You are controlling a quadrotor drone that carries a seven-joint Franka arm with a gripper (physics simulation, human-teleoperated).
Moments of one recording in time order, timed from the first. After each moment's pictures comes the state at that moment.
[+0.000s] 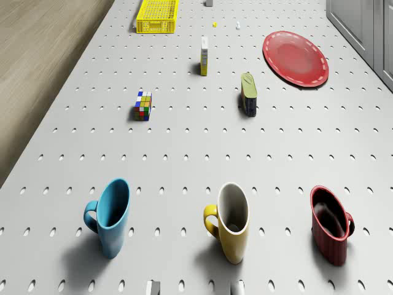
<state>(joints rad) 0.00 -0.79 0.00 -2.34 0.00 1.55 0.79</state>
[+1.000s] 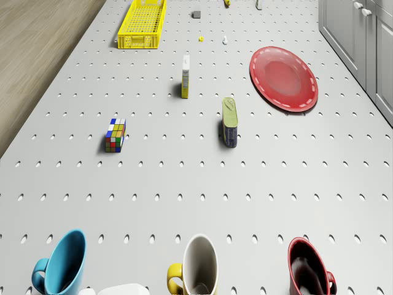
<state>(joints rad) 0.23 -0.77 -0.63 -2.35 0.93 1.39 0.63</state>
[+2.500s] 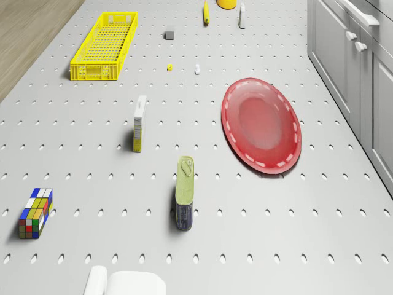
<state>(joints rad) 0.45 -0.91 -0.79 -2.43 0.96 1.53 0.68</state>
